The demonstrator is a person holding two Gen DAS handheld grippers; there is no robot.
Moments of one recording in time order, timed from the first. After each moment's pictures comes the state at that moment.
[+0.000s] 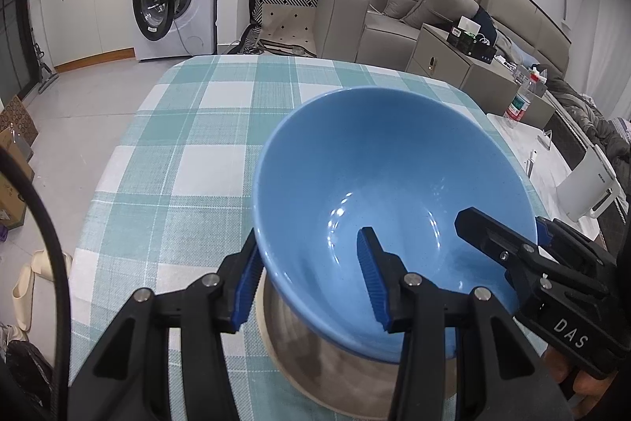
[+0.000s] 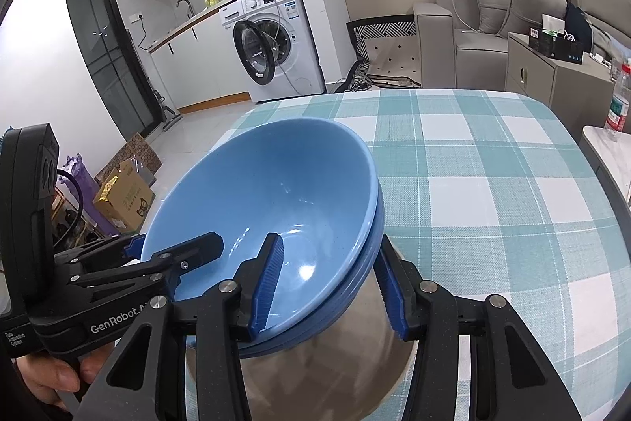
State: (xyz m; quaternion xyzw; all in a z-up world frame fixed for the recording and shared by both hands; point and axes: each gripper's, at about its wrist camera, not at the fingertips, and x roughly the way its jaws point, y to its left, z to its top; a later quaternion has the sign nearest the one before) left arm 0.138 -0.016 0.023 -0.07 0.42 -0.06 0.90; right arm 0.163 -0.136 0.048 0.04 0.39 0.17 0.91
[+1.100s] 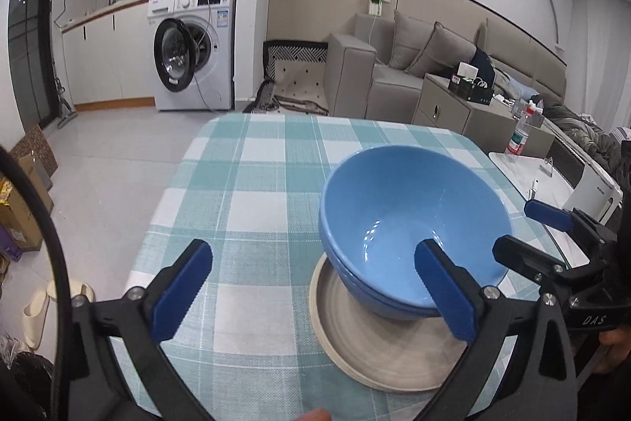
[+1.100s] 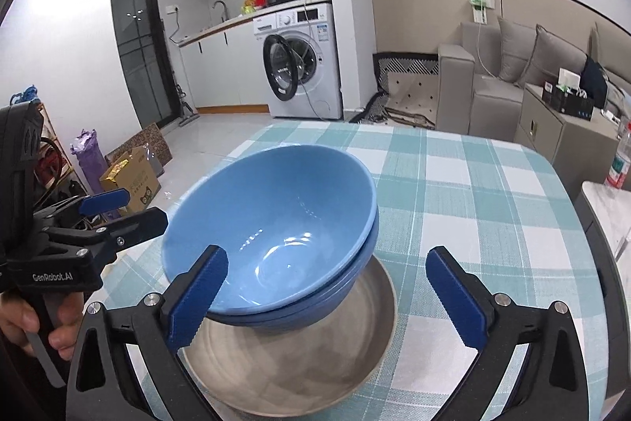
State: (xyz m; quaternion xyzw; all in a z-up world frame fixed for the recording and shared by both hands) left arm 0.084 0.021 0.053 -0.05 0.31 -0.04 0.95; right arm 0.133 -0.148 0.070 -0.02 0.31 0.22 0.92
